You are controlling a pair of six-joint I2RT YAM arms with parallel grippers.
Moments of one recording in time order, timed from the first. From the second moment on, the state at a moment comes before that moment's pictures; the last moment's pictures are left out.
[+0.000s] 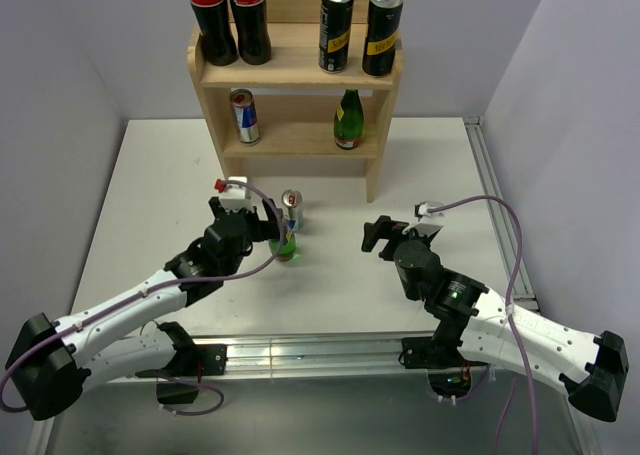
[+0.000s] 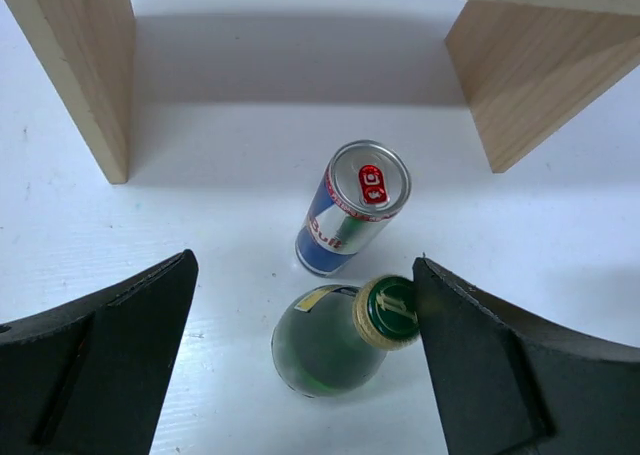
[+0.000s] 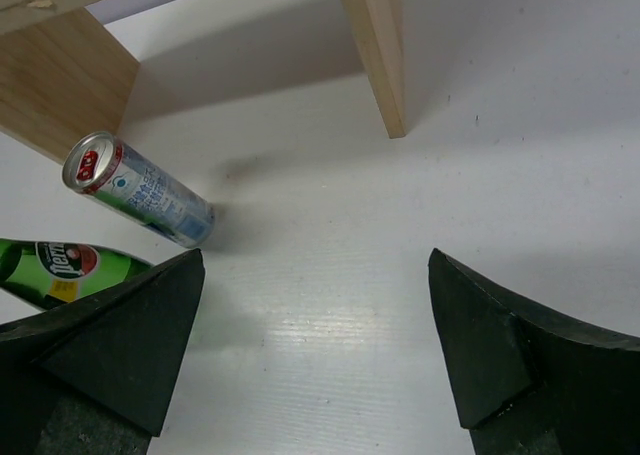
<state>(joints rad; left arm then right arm) -0.81 1.01 0.63 0.09 -0.55 -0.39 0.94 0.68 0.47 -0.13 0.81 0.61</state>
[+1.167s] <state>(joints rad) -0.90 1.01 0.51 0.27 -0.61 -0.45 0.94 0.70 0.43 -0.11 0.80 0.64</state>
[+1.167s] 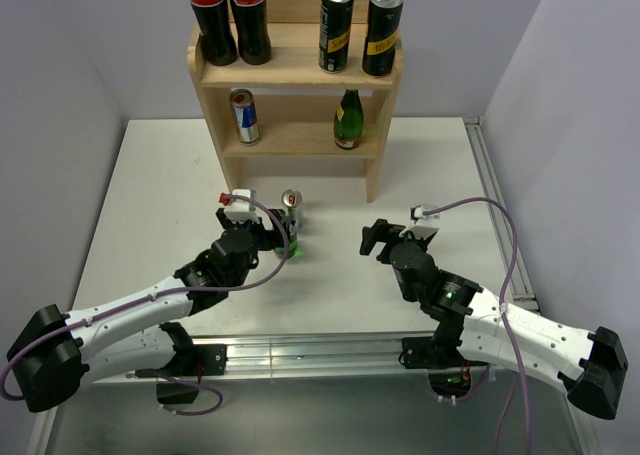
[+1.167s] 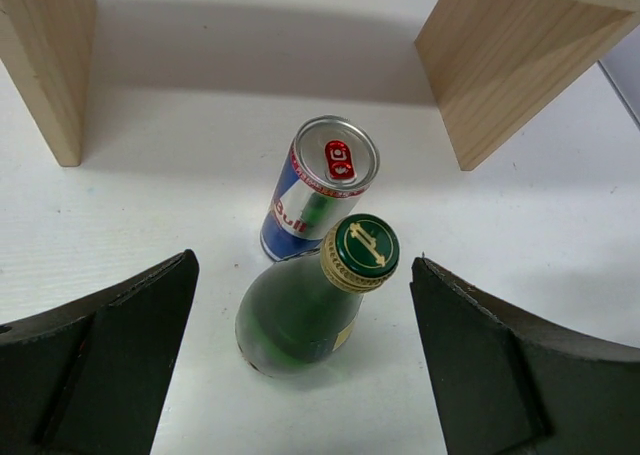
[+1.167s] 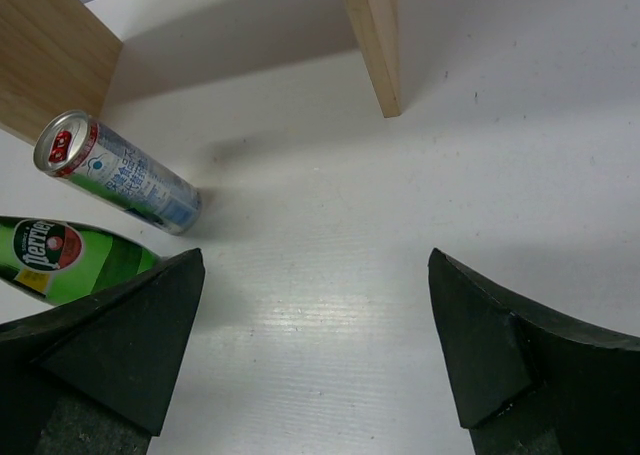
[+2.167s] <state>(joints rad) -0.97 1.48 0.26 0.90 -0.66 -0.48 0.94 0.72 0.43 -0.10 0.79 0.65</state>
